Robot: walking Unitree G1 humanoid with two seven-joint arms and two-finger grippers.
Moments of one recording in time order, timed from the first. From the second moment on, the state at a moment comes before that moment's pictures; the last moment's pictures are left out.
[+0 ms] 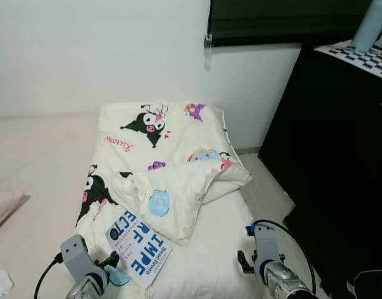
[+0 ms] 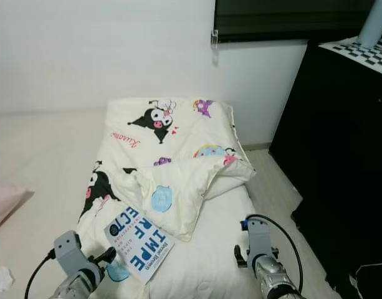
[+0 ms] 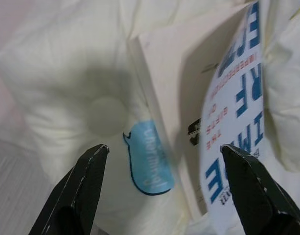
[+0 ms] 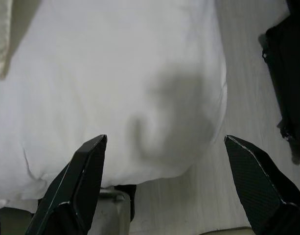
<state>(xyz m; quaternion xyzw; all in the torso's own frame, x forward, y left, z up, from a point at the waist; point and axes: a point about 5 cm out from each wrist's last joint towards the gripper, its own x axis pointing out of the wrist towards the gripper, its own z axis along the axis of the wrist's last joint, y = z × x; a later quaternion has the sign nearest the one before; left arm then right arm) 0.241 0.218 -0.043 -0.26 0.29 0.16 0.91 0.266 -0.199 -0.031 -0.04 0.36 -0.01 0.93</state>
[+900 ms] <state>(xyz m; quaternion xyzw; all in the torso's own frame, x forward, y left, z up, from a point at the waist) 0.255 0.187 -0.032 -0.43 0.21 0.04 0.88 0.269 -0.207 -0.025 -0.03 0.34 -0.02 0.94</state>
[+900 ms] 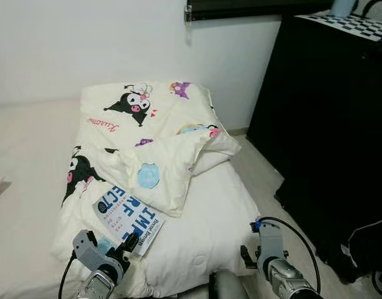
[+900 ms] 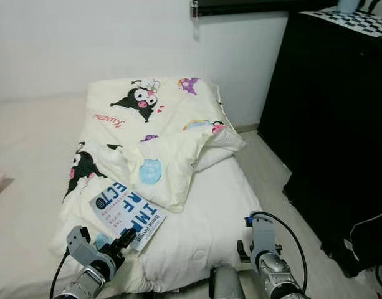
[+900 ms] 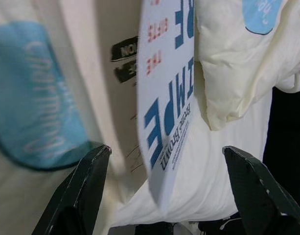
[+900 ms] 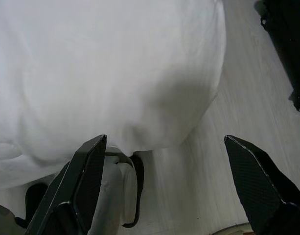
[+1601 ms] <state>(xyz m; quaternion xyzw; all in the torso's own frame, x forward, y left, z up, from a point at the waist) 0.278 0.190 -0.013 -0.42 0.16 0.07 0.89 0.261 -0.210 -0.029 -0.03 0.33 -0.01 0.94</state>
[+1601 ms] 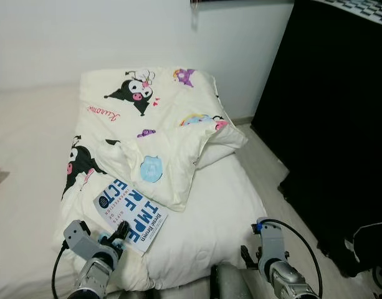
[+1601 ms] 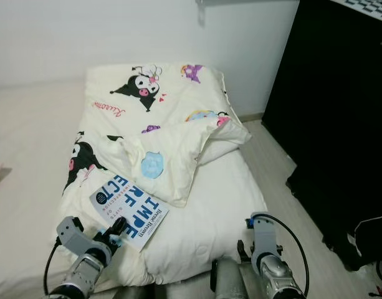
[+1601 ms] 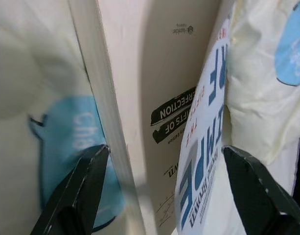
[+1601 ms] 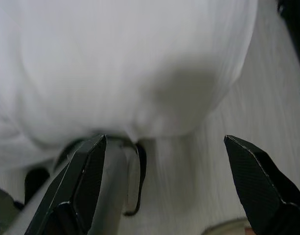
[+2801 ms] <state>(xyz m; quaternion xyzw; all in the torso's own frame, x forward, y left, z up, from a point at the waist) 0.327 0.149 0.033 -0.48 0.10 0.02 0.87 0.252 -0.216 -0.025 -0.03 0.29 0.00 0.96</state>
